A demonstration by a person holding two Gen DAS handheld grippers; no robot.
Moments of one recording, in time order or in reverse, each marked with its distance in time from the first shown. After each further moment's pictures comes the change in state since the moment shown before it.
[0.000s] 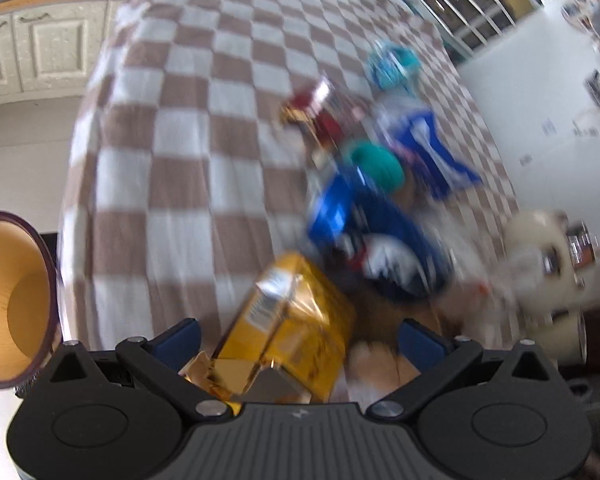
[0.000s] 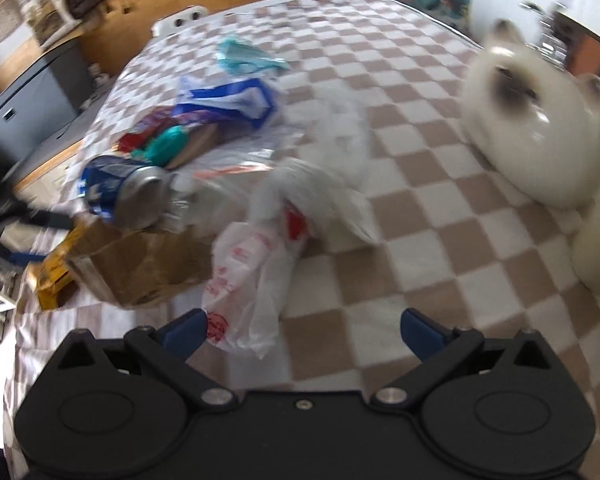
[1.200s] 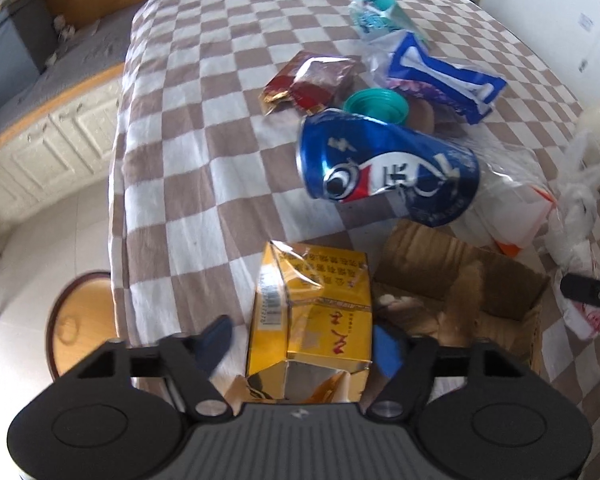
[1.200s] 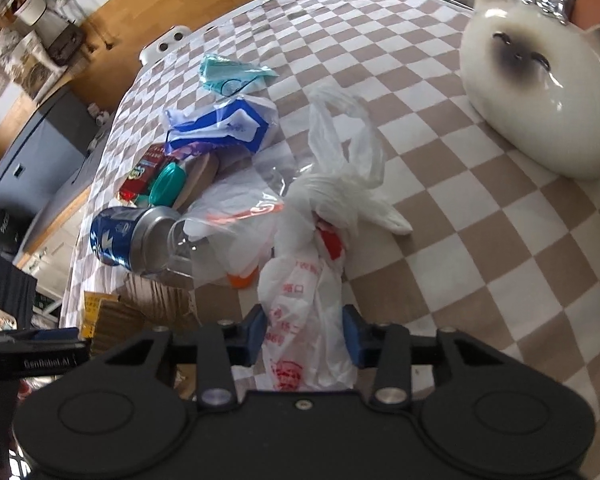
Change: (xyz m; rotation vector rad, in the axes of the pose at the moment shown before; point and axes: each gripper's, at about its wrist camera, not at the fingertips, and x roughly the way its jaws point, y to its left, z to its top) left arm 0.016 -0.060 -0.025 0.234 -0.030 0.421; right arm 0.018 -0.013 0.025 0.160 0.036 0.141
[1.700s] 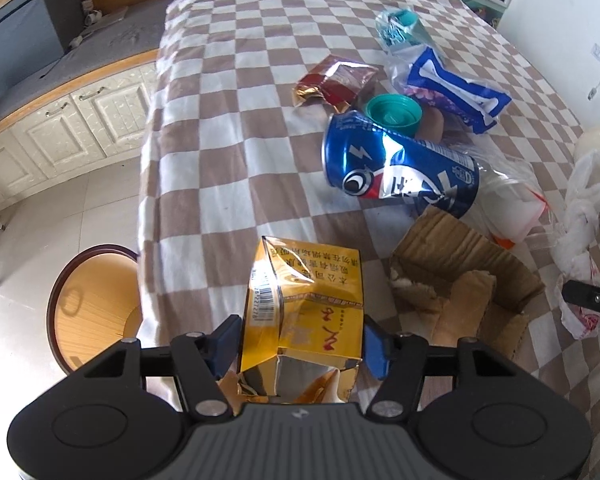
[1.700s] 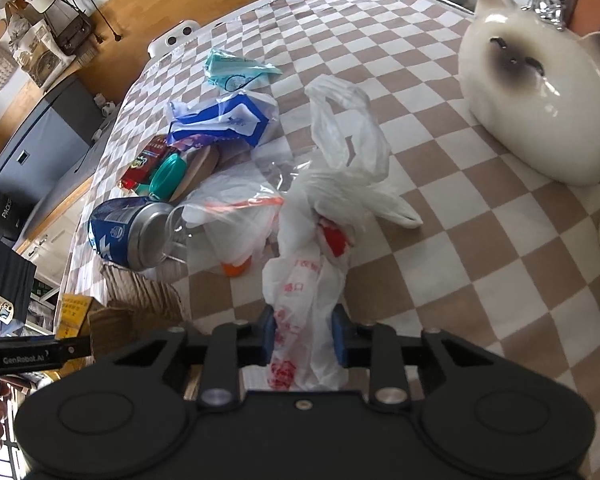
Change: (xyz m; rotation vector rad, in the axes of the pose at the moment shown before) left arm -0.028 0.011 -0.029 -0.074 -0.040 0.005; right arm -0.011 -0.006 -0.008 -0.035 -0.008 -0.002
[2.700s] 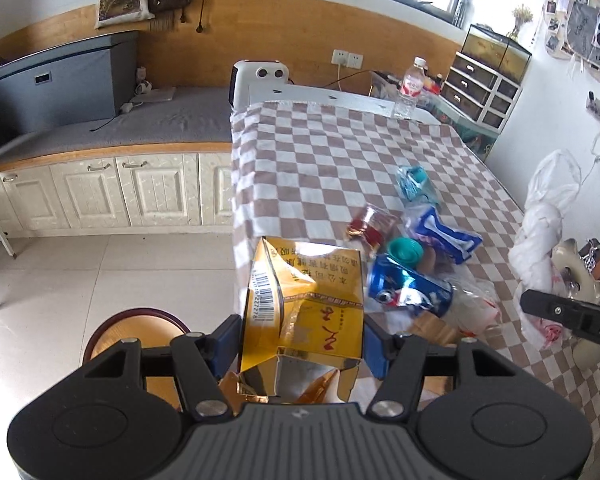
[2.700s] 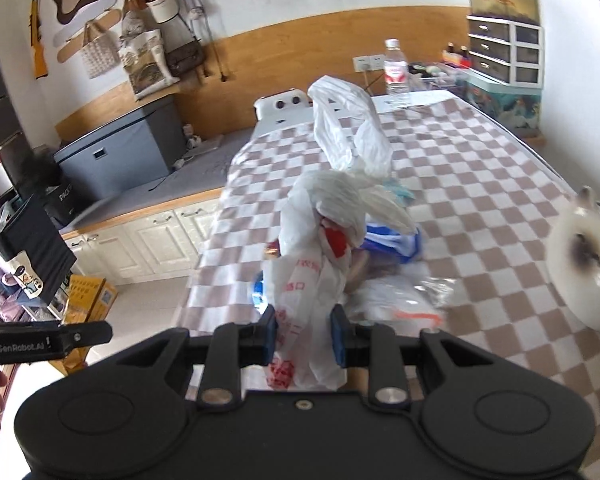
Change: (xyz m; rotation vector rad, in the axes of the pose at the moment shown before) left arm -0.128 0.085 -0.025 -0.122 -0.337 -0.061; right arm -0.089 0.145 0.004 -0.275 -0.244 0.090
